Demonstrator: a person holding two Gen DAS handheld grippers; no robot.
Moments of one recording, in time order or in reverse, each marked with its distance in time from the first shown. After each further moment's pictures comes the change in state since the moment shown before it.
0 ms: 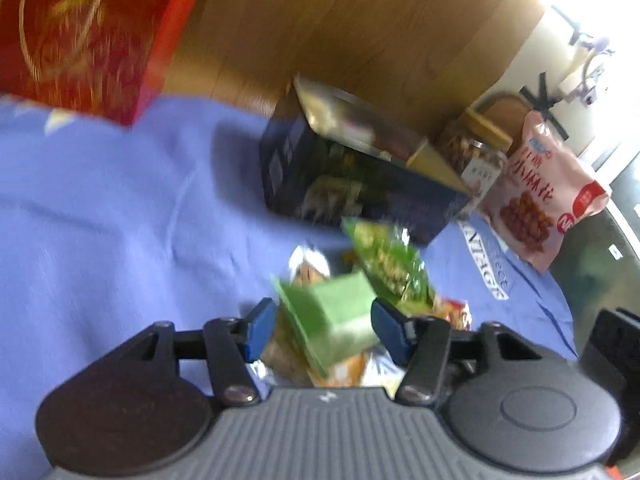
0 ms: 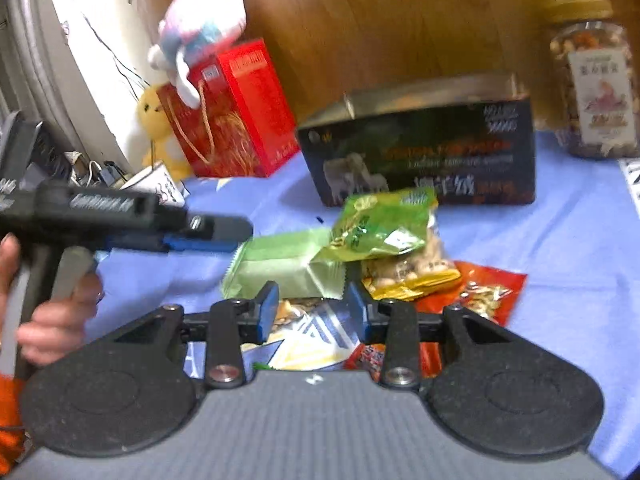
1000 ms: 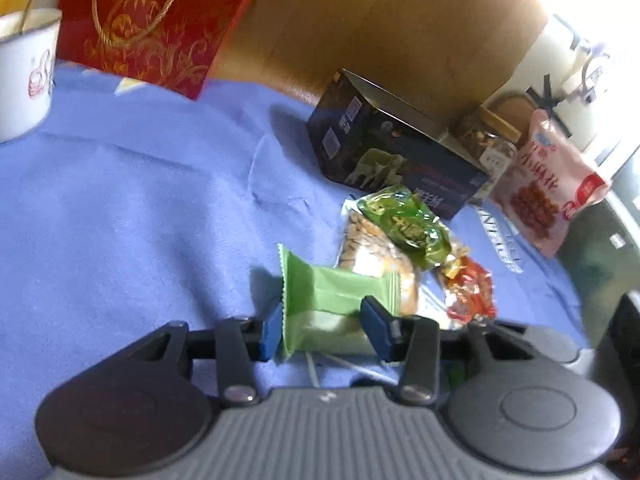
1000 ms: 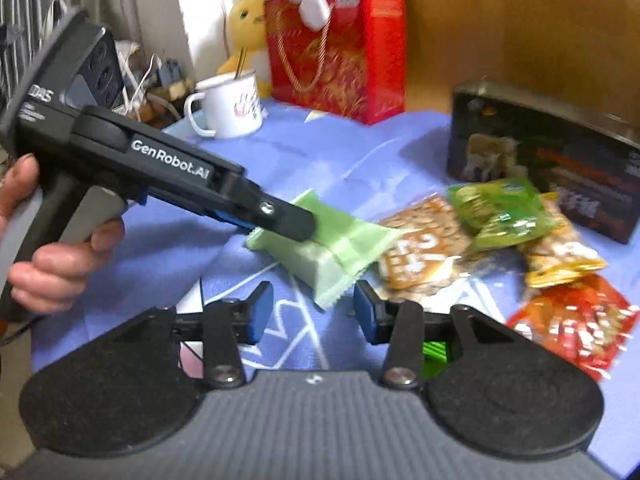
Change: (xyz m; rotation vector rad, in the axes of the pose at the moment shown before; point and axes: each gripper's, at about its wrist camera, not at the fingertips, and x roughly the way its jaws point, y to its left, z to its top) left arm -0.041 0.036 -0.047 0.023 -0.057 0.047; right arm 0.028 0.090 -0.033 -0.345 0.095 0.026
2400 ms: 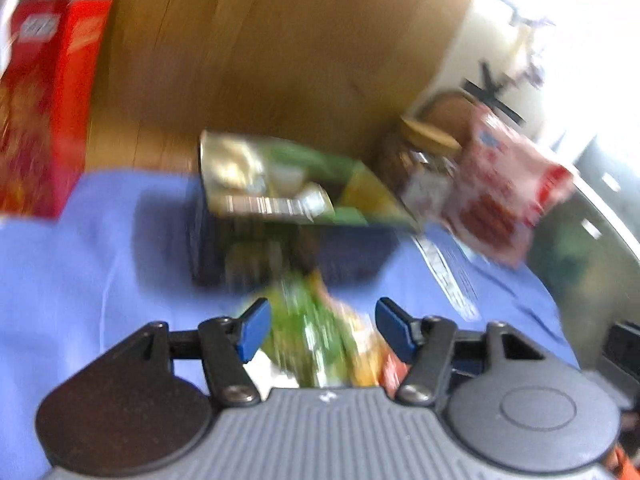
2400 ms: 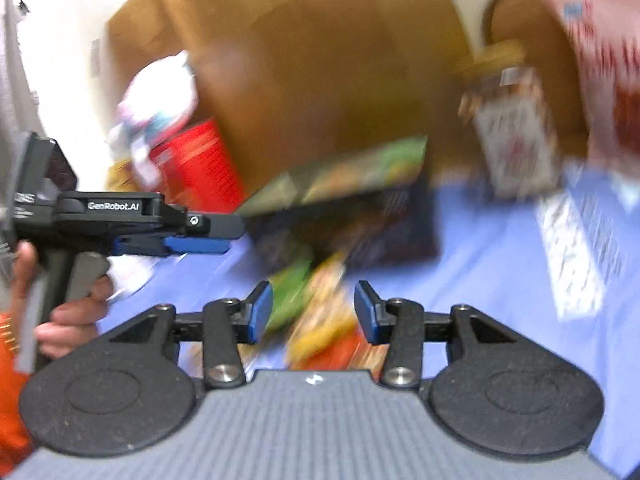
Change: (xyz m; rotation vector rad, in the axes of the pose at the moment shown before) left arm 0.043 -0.080 0.066 0.173 0.007 -0.136; right arm -0.096 -0.124 -0.028 0.426 -0.221 -0.051
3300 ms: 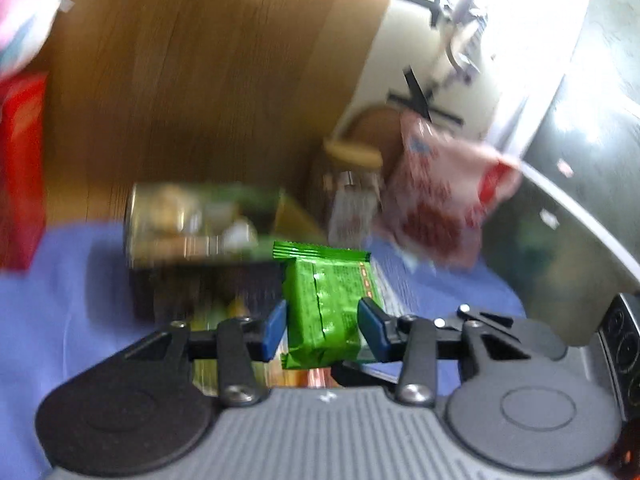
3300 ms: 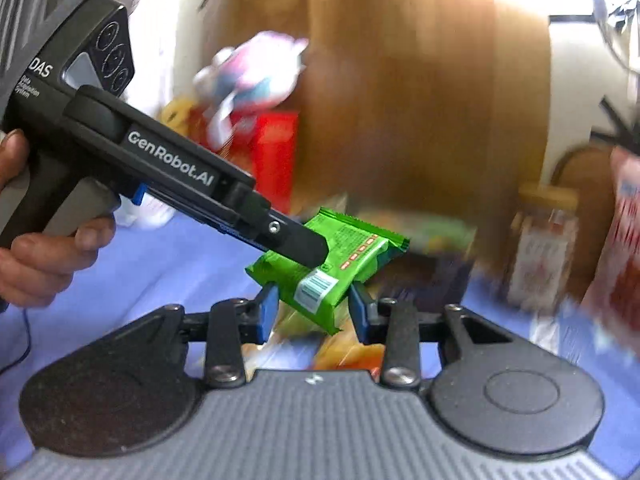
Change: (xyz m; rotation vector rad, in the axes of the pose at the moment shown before) left arm -0.013 -0.071 0.039 0.123 -0.080 -0.019; right arm 0.017 0.053 0.042 -0.465 -0.121 -0.120
